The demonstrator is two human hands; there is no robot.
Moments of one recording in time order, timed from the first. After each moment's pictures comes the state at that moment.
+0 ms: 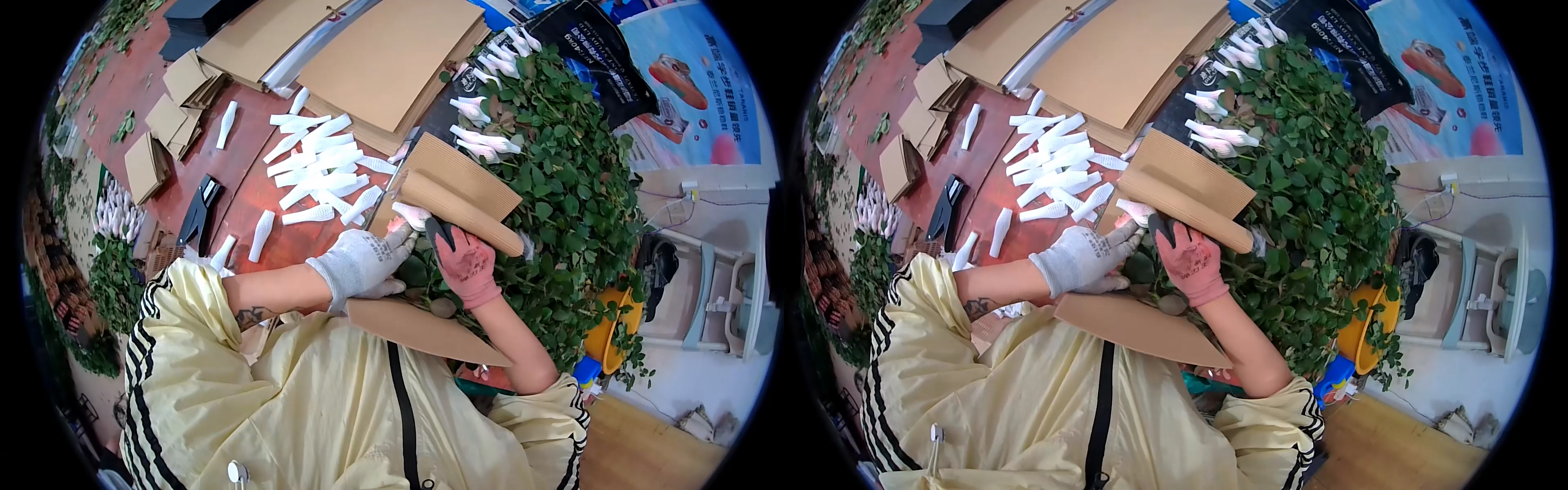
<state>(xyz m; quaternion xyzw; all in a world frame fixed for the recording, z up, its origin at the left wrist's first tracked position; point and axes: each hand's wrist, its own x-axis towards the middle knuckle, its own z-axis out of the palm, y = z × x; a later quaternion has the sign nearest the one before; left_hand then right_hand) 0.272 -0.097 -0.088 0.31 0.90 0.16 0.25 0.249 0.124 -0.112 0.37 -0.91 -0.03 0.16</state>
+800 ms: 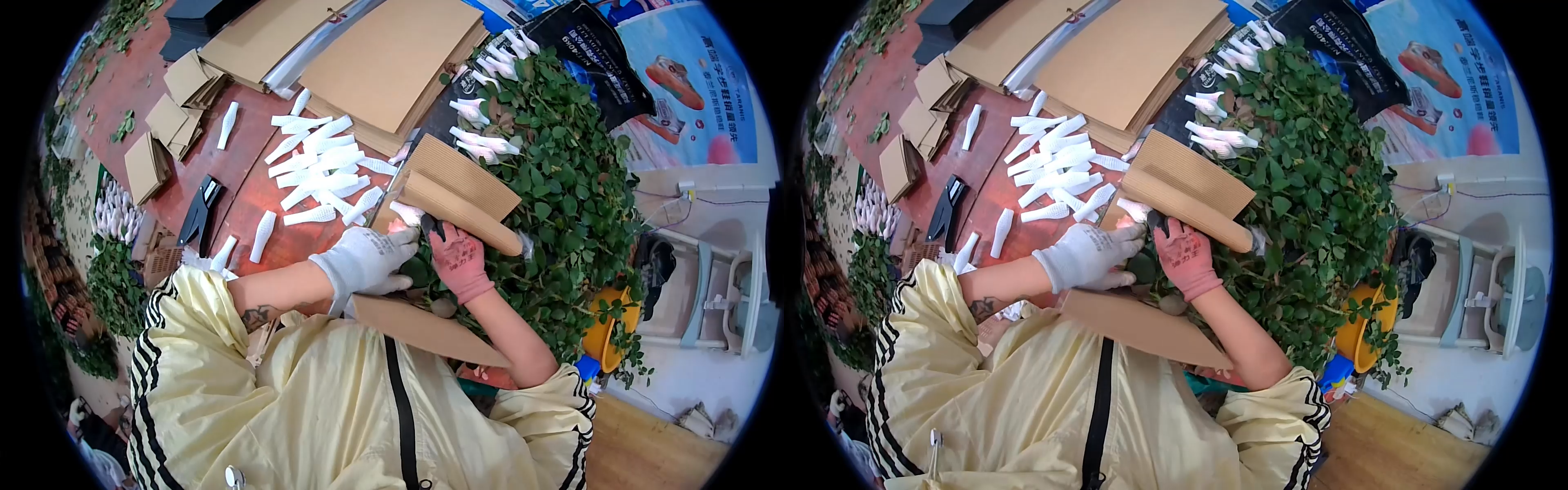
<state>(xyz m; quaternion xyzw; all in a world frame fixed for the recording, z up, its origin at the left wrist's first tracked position) 0.274 -0.100 -0.113 0.34 0.91 0.24 0.07 0.244 0.118 -0.136 0.35 -0.93 -0.06 0.05</state>
